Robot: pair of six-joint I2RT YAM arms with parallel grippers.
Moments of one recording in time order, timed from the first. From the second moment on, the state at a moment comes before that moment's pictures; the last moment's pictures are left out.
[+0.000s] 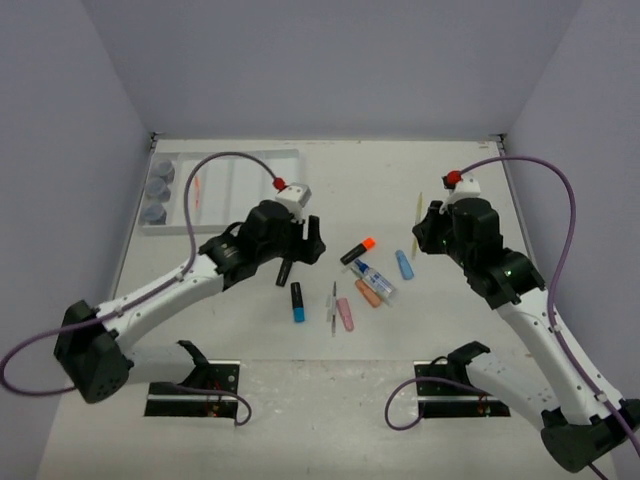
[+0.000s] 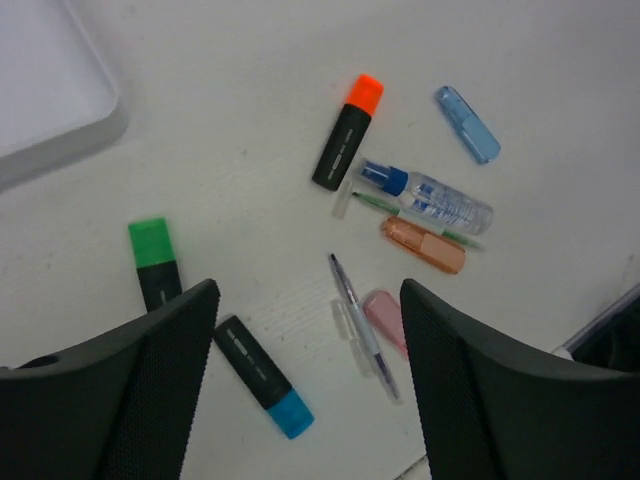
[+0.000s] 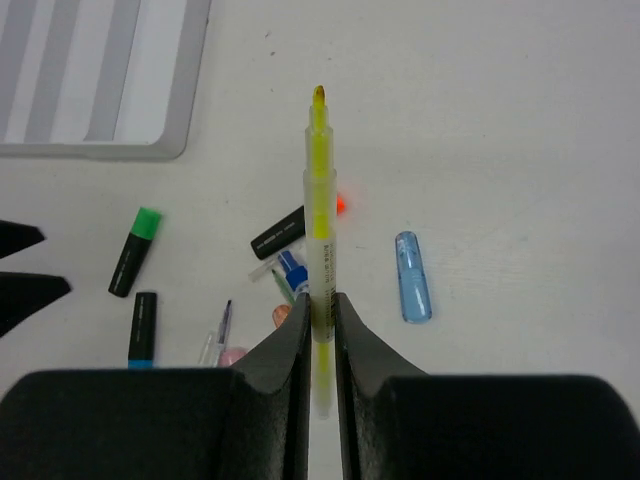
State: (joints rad) left arm -0.68 1.14 0.88 -0.31 -0.01 -0.42; right arm 0.44 0.92 1.03 -0.65 0.13 0.36
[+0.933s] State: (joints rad) left arm -0.97 1.92 1.25 -0.23 -0.25 -0.28; right arm 0.43 0.81 0.91 -0.65 0.01 0.40
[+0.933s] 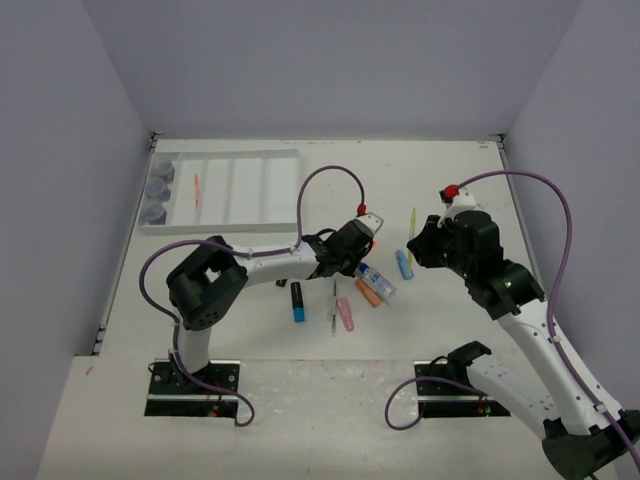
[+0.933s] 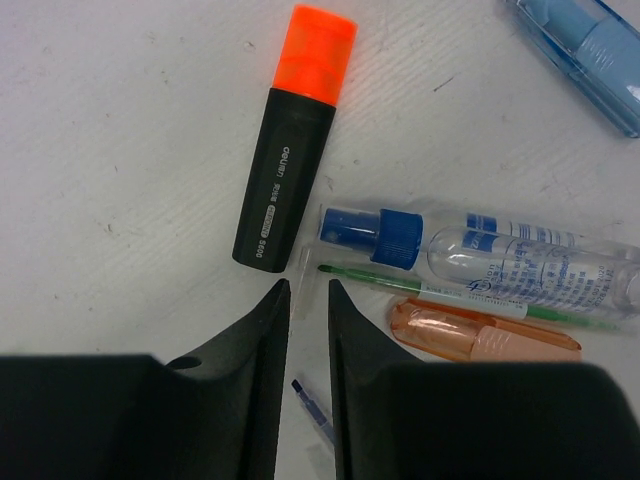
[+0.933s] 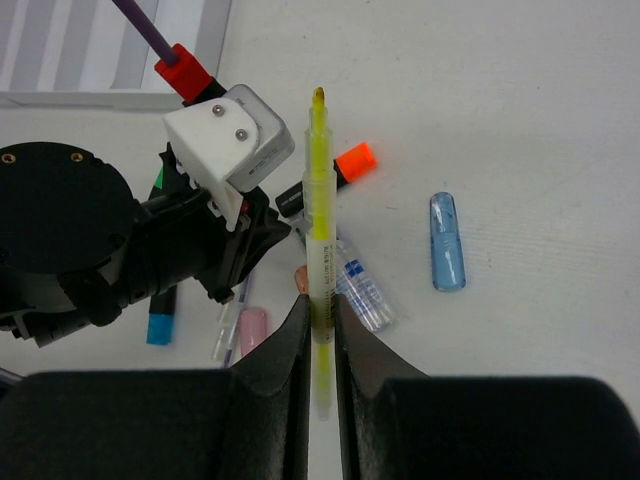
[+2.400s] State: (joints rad) left arm -0.93 1.95 1.24 -0.25 -0.19 -0.27; right arm 0.43 0.82 0.91 -0.63 -0.07 0.38
